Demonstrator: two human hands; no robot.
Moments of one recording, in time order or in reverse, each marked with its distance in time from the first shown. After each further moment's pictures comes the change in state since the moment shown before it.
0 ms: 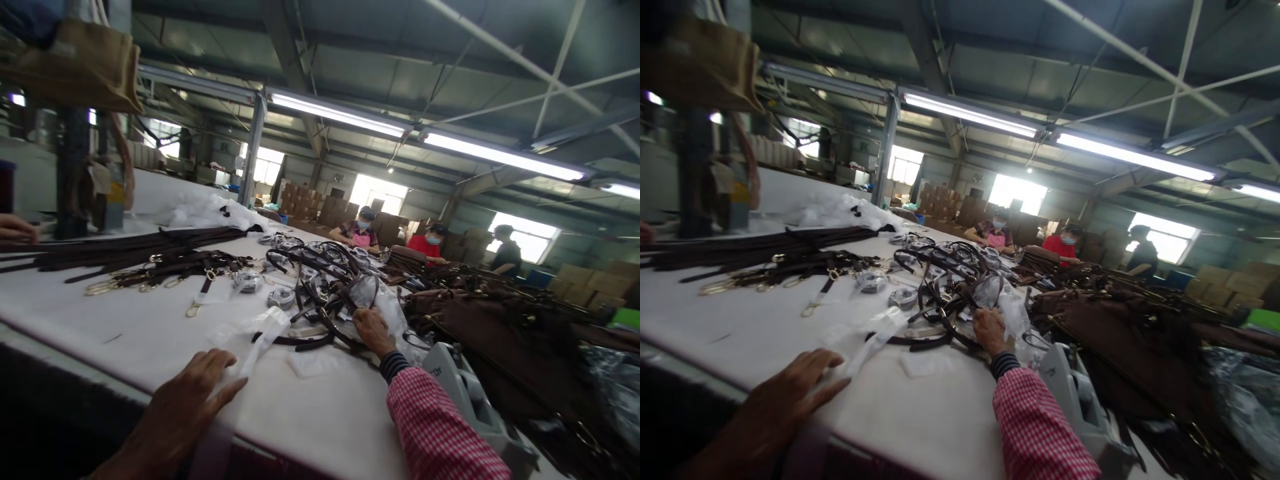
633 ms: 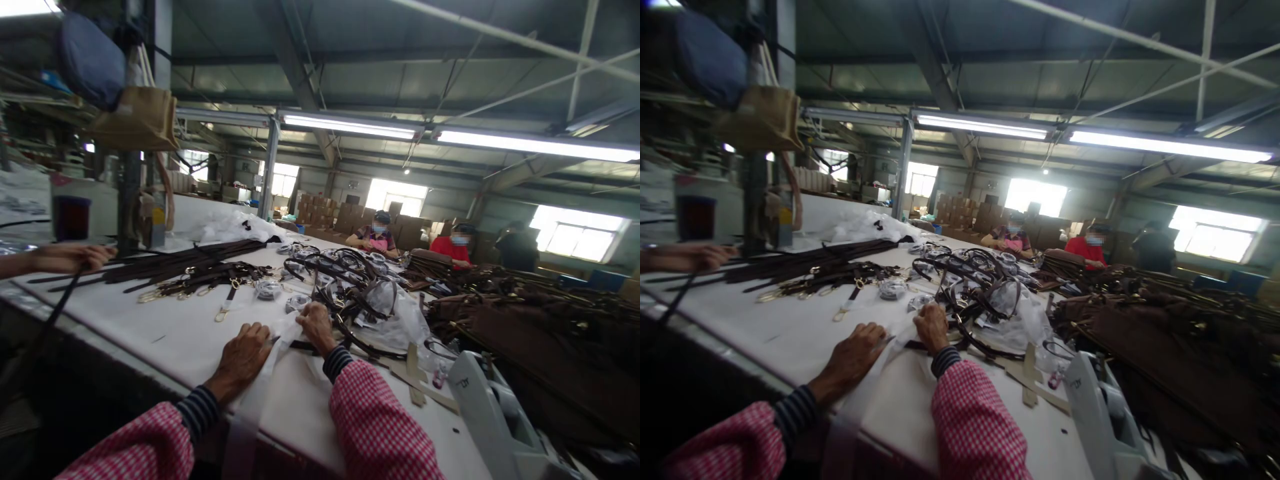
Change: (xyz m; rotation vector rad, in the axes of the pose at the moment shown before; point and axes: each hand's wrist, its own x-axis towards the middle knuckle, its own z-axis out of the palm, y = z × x) left_hand 0.069 0.013 0.009 0.264 -0.180 -0.108; right_hand 0.016 -0.176 0.038 0.669 -0.200 0.070
